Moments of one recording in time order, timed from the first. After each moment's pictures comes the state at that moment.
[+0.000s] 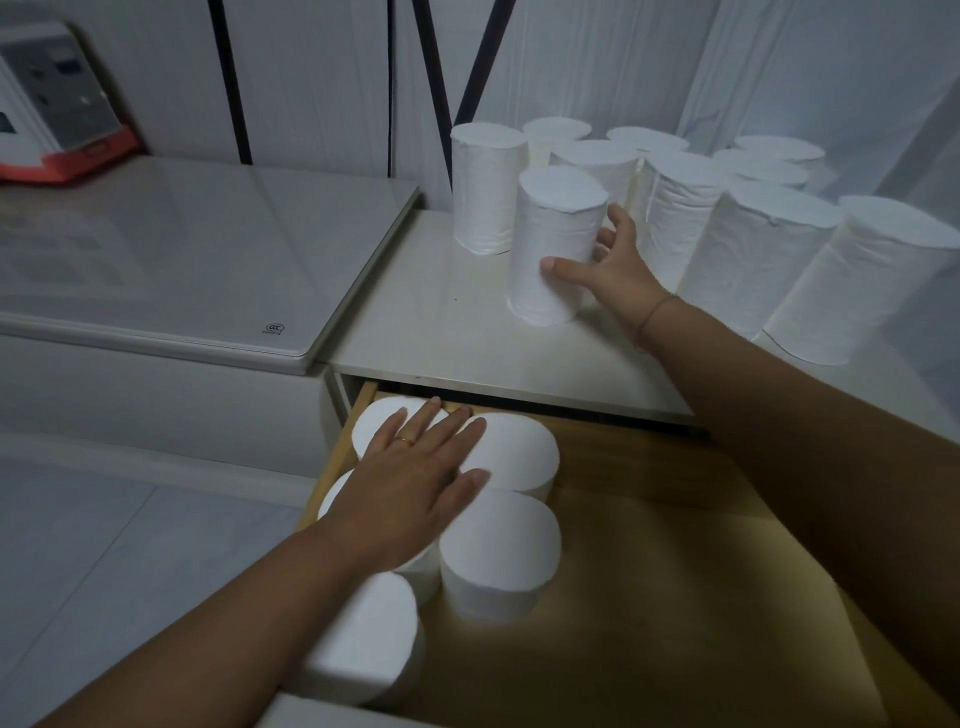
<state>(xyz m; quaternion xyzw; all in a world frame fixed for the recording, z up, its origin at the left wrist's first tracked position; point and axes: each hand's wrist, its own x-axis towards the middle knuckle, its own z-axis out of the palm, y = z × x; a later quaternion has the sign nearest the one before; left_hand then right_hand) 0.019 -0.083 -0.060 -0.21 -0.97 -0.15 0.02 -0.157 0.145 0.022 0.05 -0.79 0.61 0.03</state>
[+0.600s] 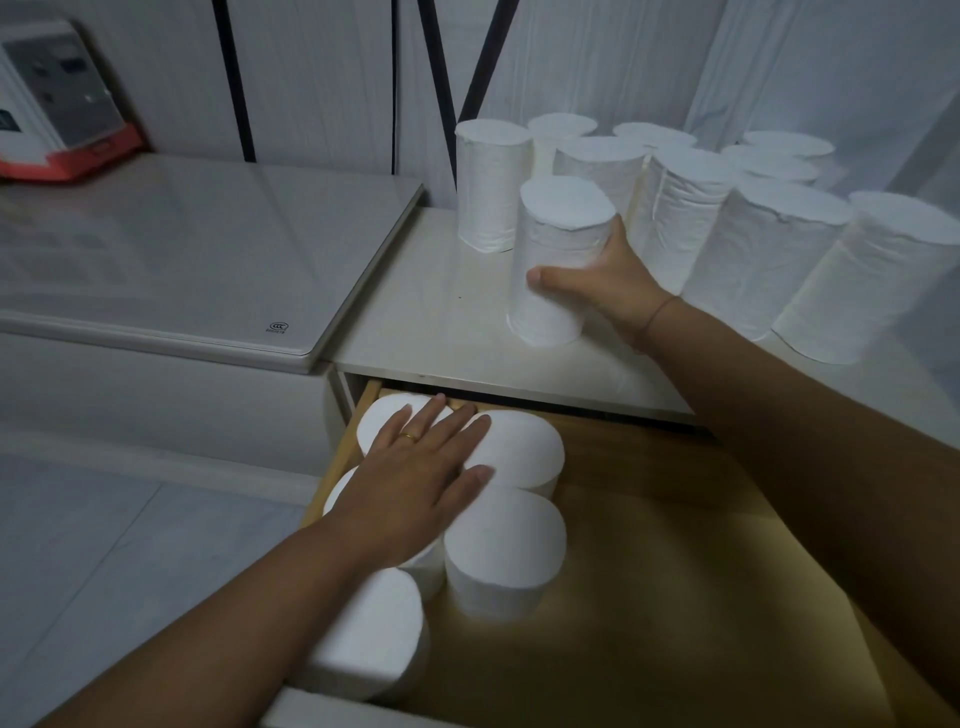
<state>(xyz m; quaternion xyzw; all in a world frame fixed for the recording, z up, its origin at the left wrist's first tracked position) 0.017 -0.084 -0.059 -0.21 -0.97 -0.15 0.02 -0.145 0.133 0.027 0.10 -0.79 0.60 0.03</state>
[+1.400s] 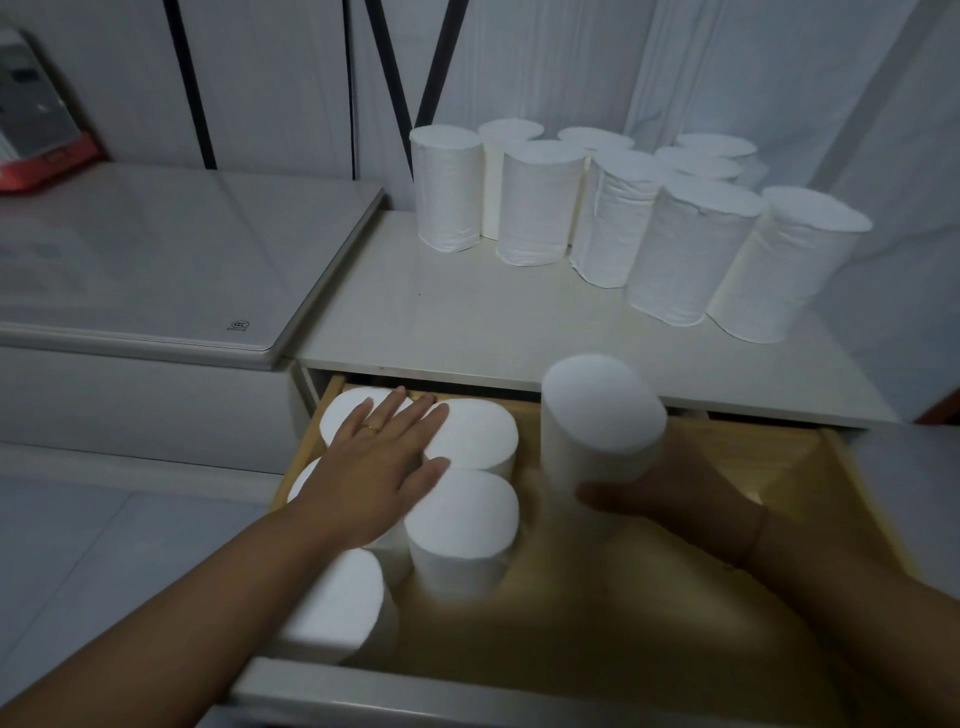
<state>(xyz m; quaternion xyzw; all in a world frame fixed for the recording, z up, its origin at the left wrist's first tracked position) 0.019 -0.084 -0.062 -0.21 -0.97 -0.12 0.02 0.038 0.206 -0.019 0.14 -0.86 0.50 -0.01</state>
